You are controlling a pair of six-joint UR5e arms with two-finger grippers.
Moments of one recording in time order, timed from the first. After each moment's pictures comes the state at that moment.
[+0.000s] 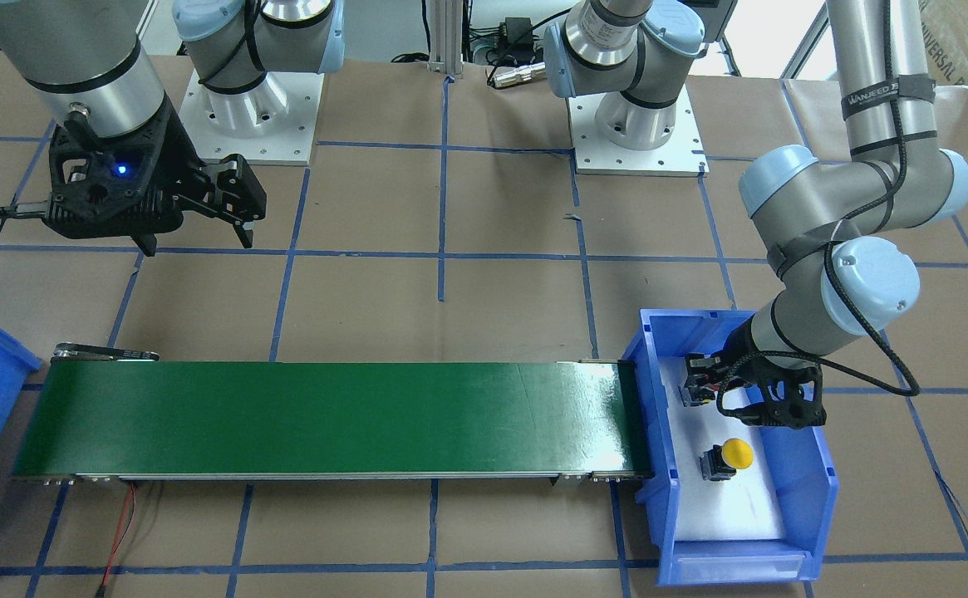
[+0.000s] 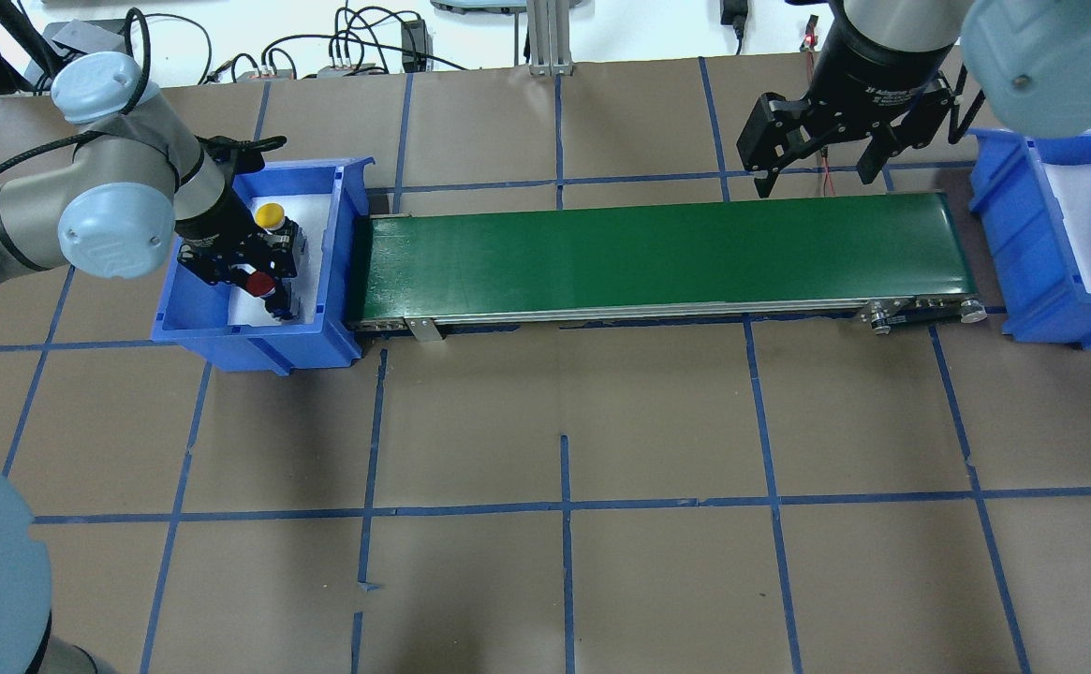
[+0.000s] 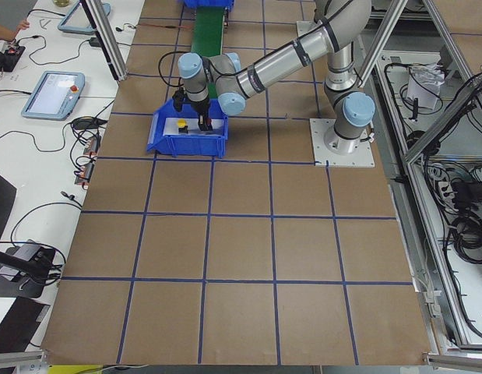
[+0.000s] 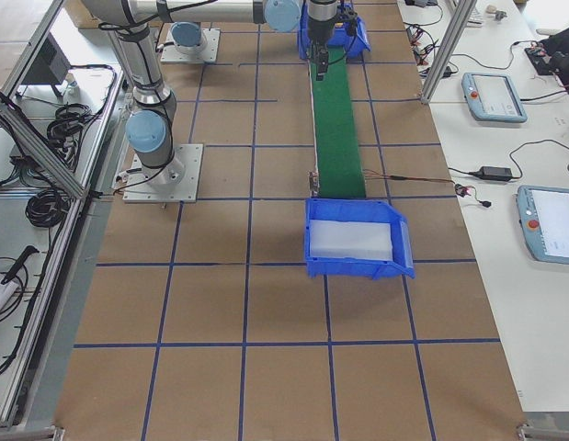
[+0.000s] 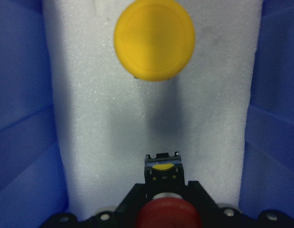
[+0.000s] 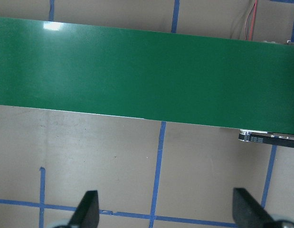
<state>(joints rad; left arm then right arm) -1.35 -1.93 -1.73 -1.13 1.54 0.21 1.58 -1.50 1.51 -1.61 -1.55 -0.10</state>
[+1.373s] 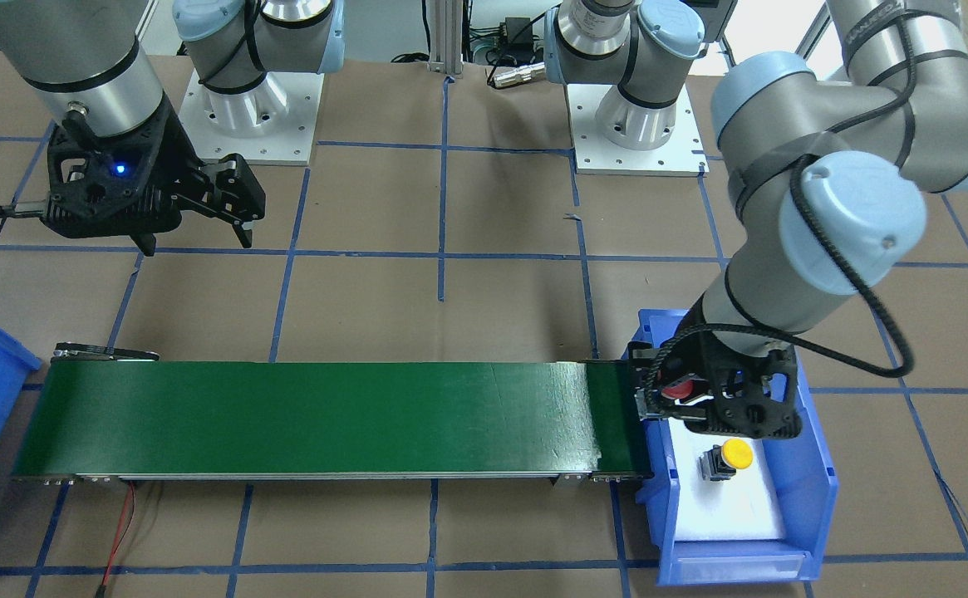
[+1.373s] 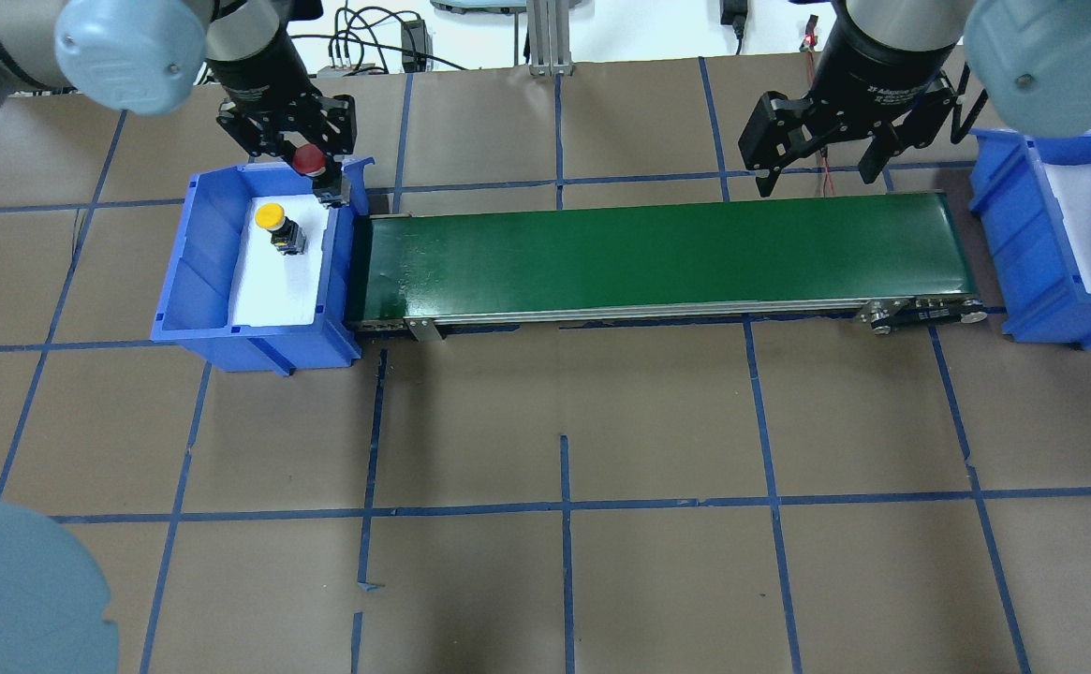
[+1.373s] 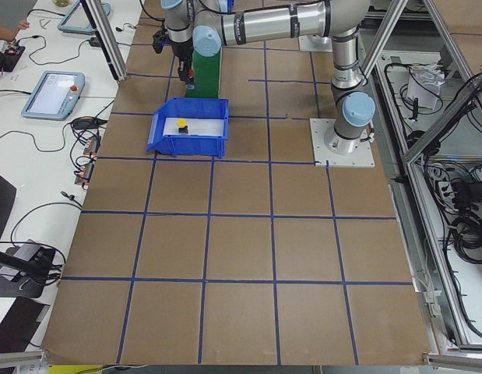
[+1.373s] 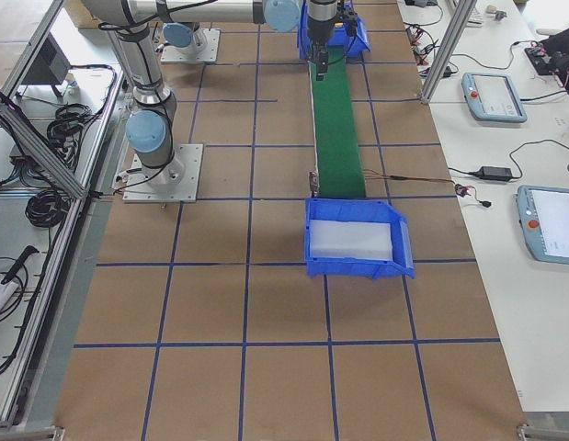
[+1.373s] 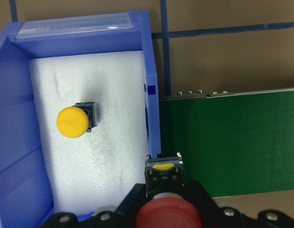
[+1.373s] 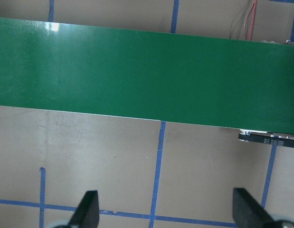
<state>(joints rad) -1.57 -1.97 -1.34 -1.41 1.55 0.07 1.58 -1.50 1.51 -1.61 -1.55 -0.10</state>
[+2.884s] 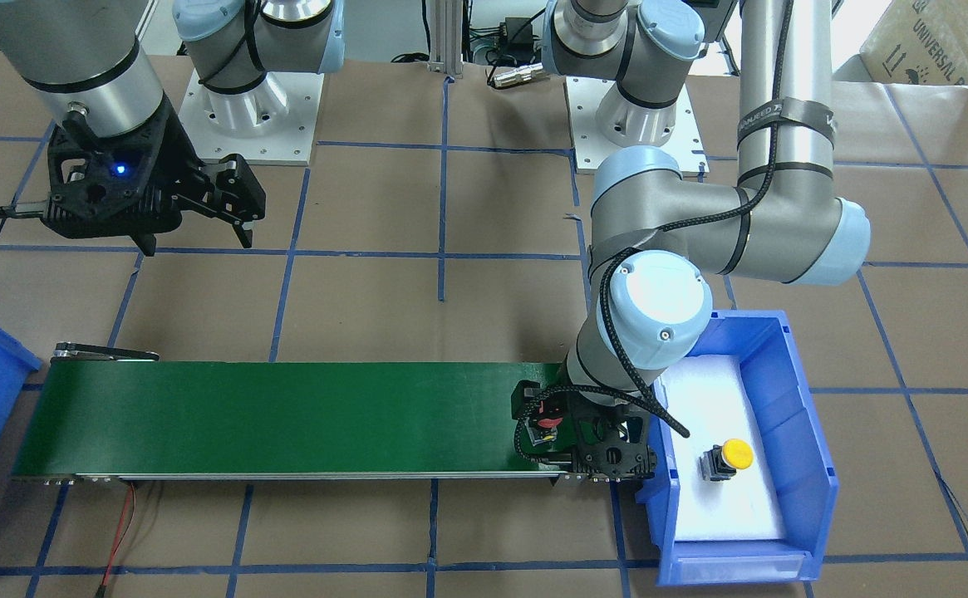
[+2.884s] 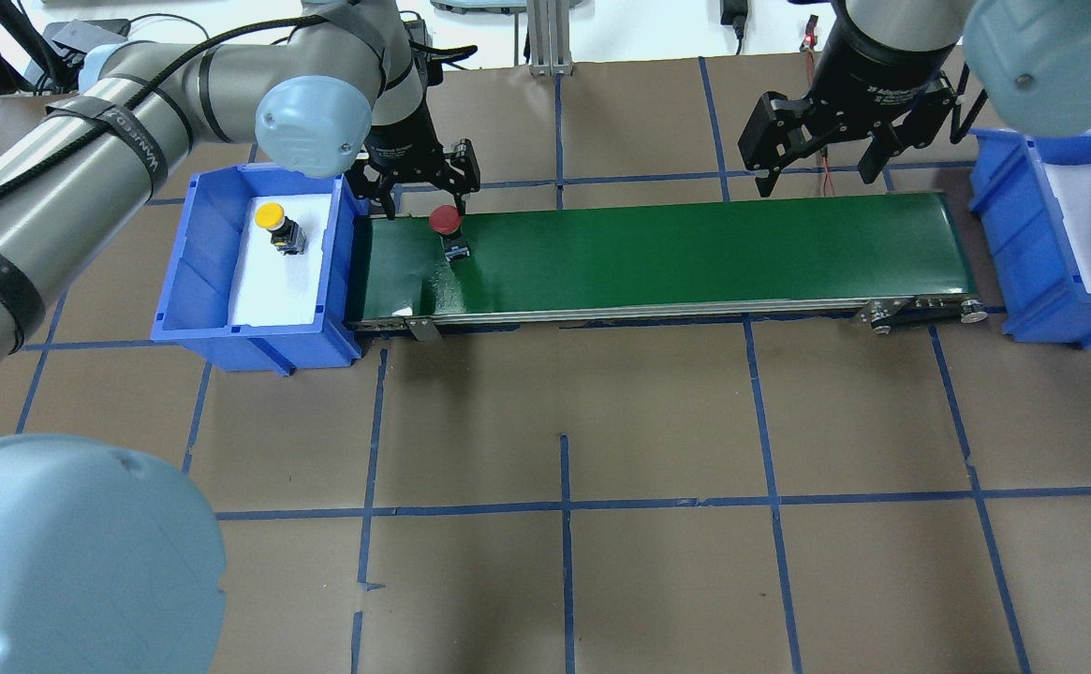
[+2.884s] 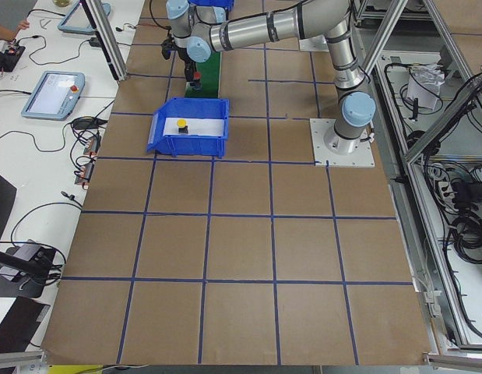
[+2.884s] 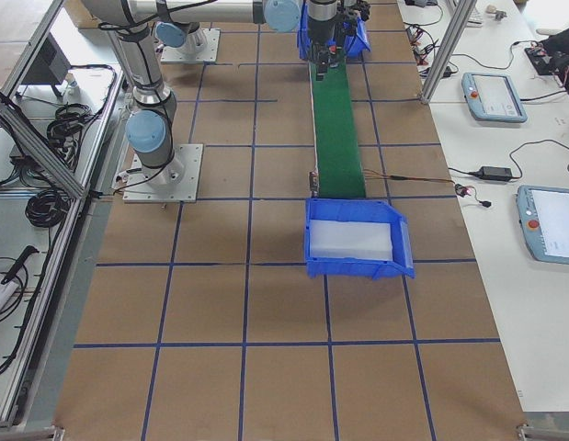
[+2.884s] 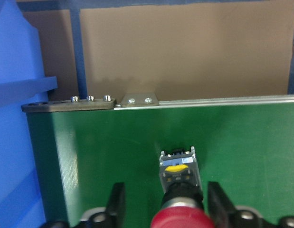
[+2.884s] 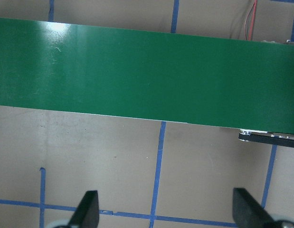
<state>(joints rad) -1.69 -2.08 -1.38 -1.29 1.55 -0.14 1.58 -1.50 1.51 -1.61 -1.55 -0.10</state>
